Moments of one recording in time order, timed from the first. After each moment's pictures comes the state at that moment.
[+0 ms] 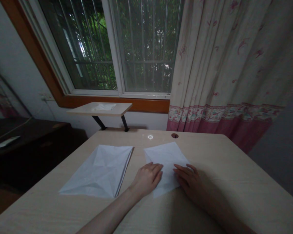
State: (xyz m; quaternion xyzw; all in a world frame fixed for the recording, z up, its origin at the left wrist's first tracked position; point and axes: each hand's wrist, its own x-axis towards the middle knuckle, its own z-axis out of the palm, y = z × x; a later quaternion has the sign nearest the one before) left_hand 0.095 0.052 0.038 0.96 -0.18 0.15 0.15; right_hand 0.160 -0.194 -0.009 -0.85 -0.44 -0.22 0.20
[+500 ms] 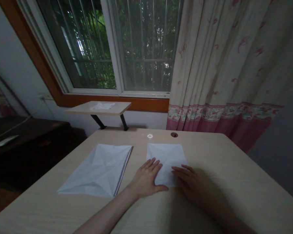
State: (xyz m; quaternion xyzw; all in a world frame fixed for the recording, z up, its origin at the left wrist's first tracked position) left_hand 0.093 0.054 0.040 0.97 -0.18 0.06 0.13; right_hand 0.155 -0.199 0.002 -0.84 -0.47 -0.16 0.22
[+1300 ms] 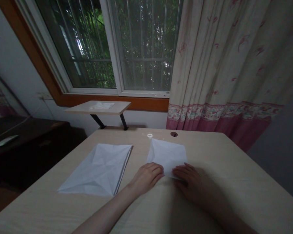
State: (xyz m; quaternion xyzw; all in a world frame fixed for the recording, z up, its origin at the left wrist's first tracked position) left_hand 0.095 0.054 0.041 0.94 -0.24 0.11 0.20; right_hand 0.149 -0.193 0.013 -0.86 -0.43 -0.16 0.23
